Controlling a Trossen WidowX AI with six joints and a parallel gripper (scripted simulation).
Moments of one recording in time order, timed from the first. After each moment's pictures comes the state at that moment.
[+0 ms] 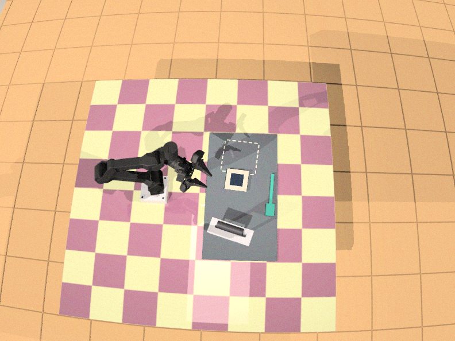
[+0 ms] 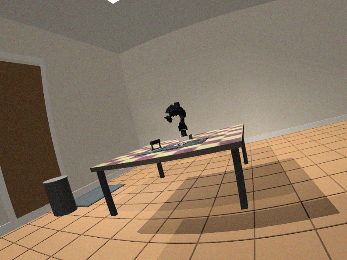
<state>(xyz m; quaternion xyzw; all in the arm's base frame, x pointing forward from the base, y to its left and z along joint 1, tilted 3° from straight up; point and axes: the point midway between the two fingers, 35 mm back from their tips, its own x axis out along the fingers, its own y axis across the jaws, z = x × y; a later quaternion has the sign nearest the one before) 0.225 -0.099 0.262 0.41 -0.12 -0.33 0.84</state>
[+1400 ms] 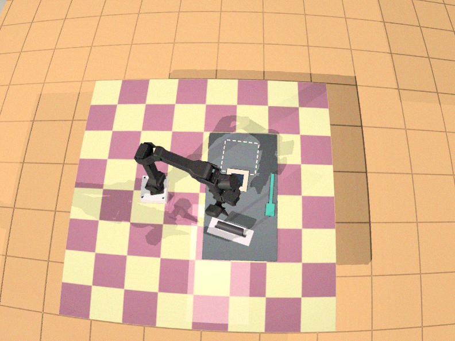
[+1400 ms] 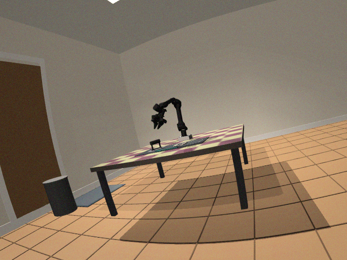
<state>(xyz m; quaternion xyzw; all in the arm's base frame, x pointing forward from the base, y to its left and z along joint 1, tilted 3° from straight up) 0.314 -0.202 0.179 0.13 0.47 -0.34 0.81</state>
